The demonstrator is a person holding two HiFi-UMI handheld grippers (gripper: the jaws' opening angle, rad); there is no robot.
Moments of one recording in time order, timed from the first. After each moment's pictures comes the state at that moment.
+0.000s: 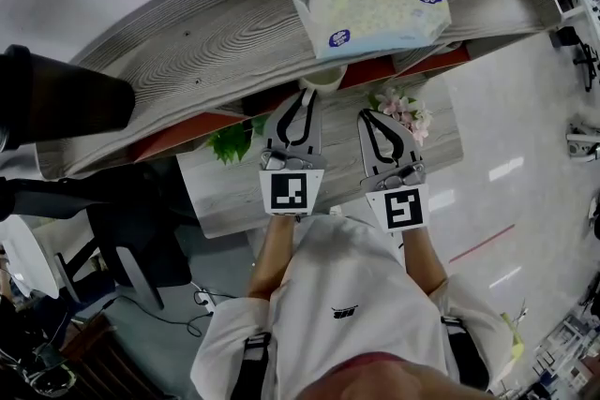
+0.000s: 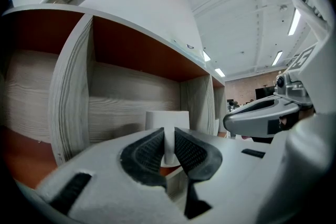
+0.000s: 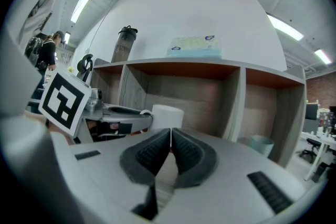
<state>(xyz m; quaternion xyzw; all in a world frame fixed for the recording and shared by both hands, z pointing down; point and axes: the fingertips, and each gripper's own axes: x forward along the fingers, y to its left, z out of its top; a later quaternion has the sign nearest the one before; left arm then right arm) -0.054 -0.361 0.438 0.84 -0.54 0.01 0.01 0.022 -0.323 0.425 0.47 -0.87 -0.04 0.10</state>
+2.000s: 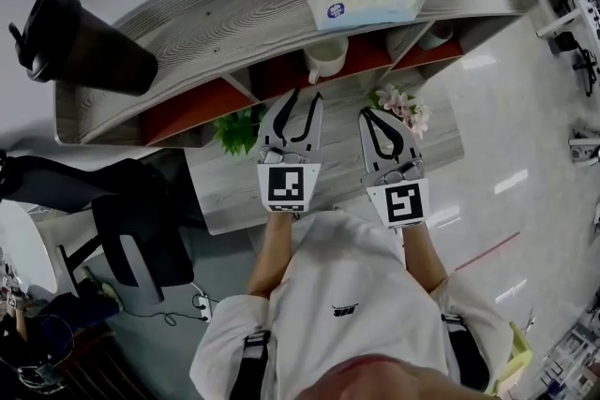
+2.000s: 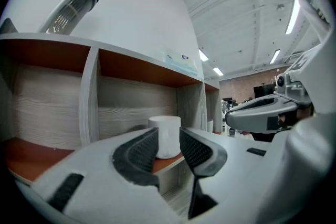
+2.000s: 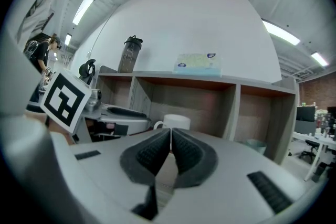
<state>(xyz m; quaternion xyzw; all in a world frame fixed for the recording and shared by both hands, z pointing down) -0.065 -0.323 0.425 0.84 -0.53 0.04 -0.01 0.022 -0.285 0.405 0.48 -0.87 -0.05 0.09</state>
